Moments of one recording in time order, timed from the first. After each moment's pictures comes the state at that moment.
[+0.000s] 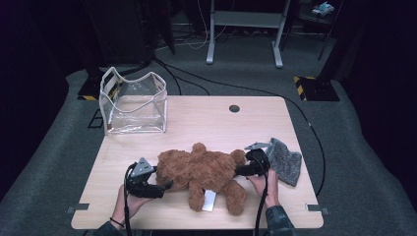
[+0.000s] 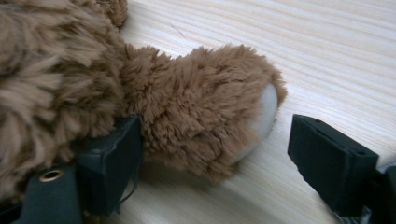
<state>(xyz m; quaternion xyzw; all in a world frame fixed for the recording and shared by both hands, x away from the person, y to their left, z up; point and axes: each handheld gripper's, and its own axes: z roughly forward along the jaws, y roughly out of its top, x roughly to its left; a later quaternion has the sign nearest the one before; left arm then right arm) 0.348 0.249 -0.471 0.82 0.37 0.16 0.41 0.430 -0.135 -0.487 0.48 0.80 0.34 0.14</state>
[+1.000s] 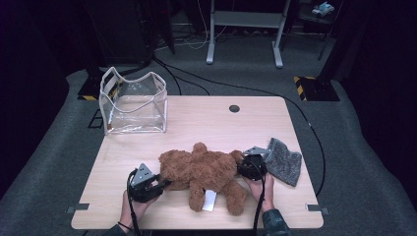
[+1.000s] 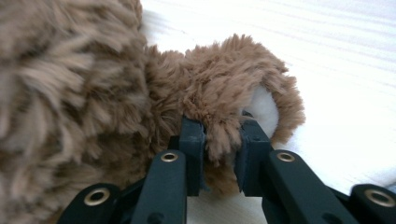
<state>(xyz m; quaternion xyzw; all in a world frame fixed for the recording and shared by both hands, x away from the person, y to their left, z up) 0.340 0.248 -0.491 0.78 0.37 0.18 0.47 0.419 -0.128 -0.500 0.48 0.78 0.37 0.15</state>
